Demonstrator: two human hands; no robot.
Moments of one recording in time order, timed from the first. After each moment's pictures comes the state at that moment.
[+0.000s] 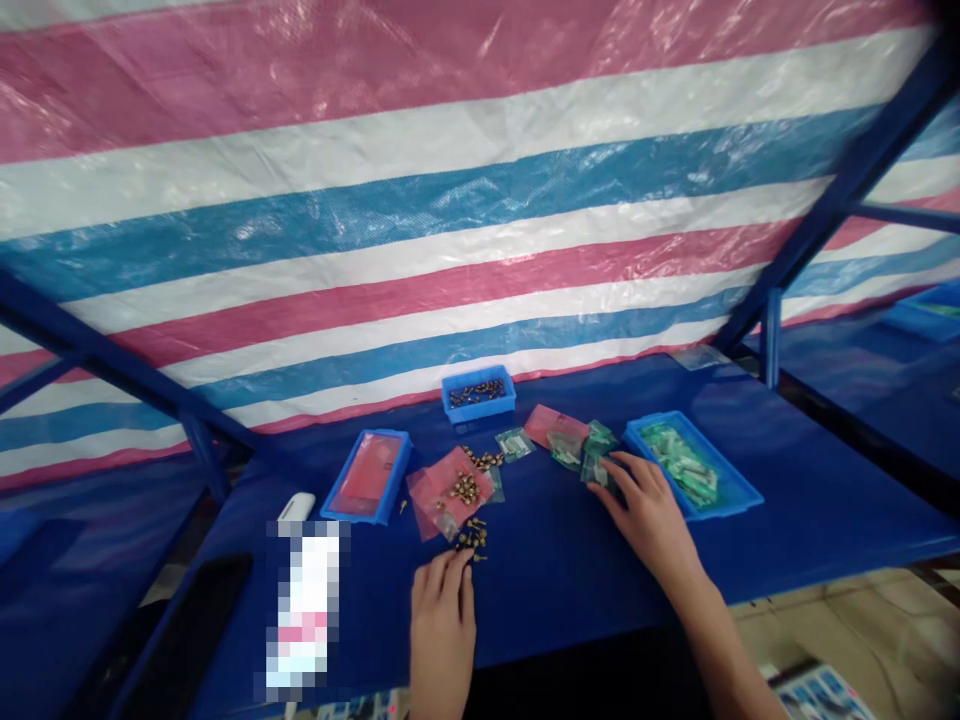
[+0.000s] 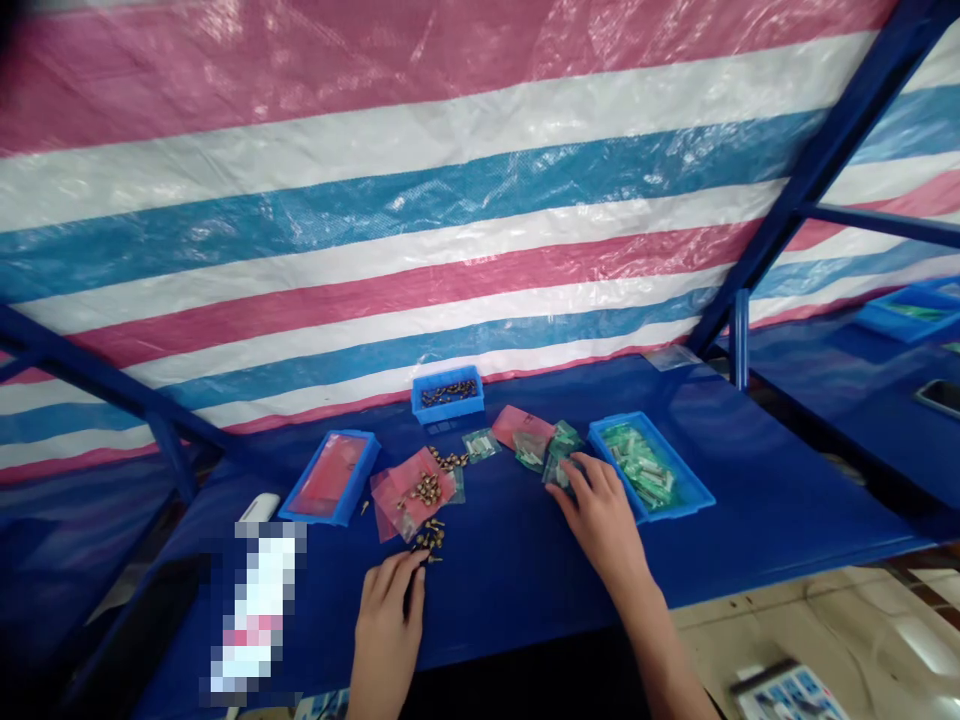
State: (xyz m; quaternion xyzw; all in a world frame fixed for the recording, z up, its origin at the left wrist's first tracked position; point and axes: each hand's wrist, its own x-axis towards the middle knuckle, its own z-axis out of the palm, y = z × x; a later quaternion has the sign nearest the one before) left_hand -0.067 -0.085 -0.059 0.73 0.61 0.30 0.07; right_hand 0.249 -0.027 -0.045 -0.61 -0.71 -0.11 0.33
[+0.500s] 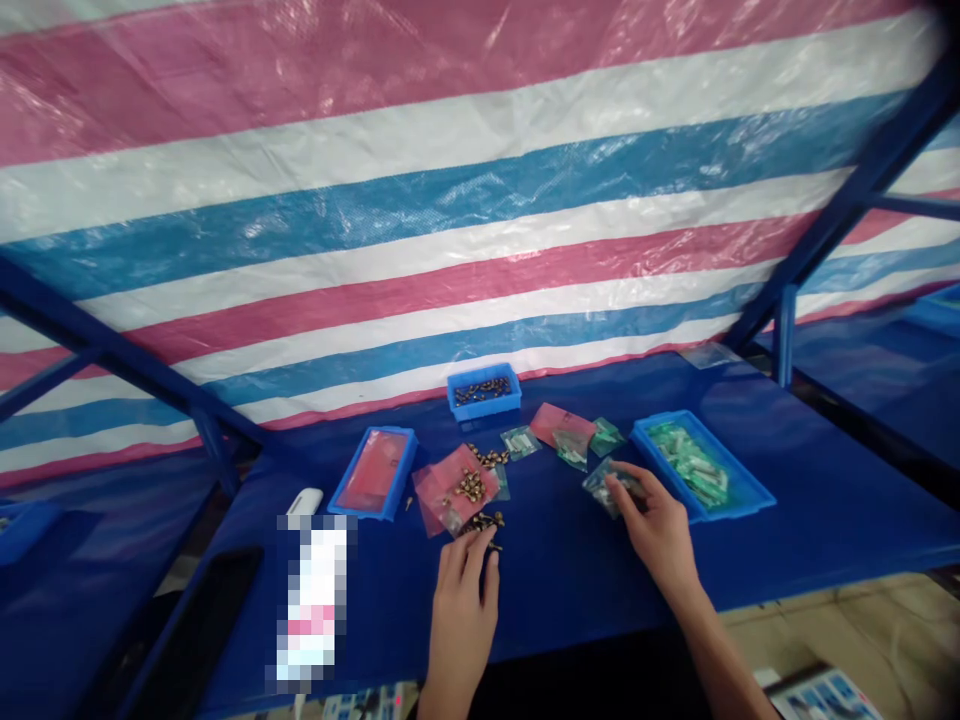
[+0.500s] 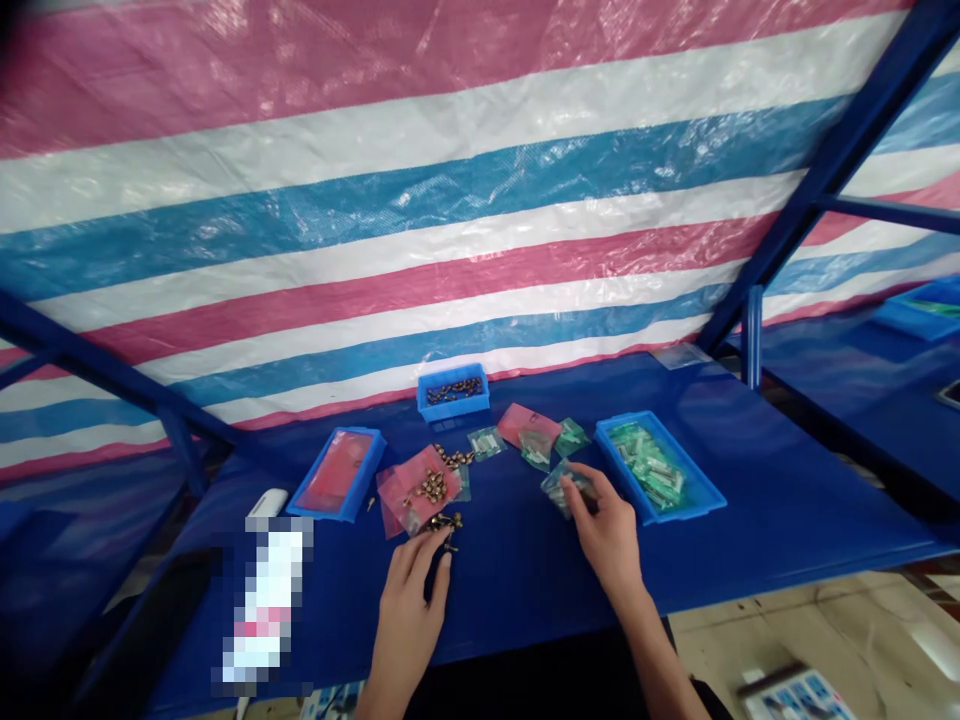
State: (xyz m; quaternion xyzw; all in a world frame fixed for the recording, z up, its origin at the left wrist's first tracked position) left_hand -0.049 -0.073 -0.045 0.74 0.57 0.33 0.11; right_hand 0.225 -0.036 -0.044 -0.70 -0.50 0.21 0.47
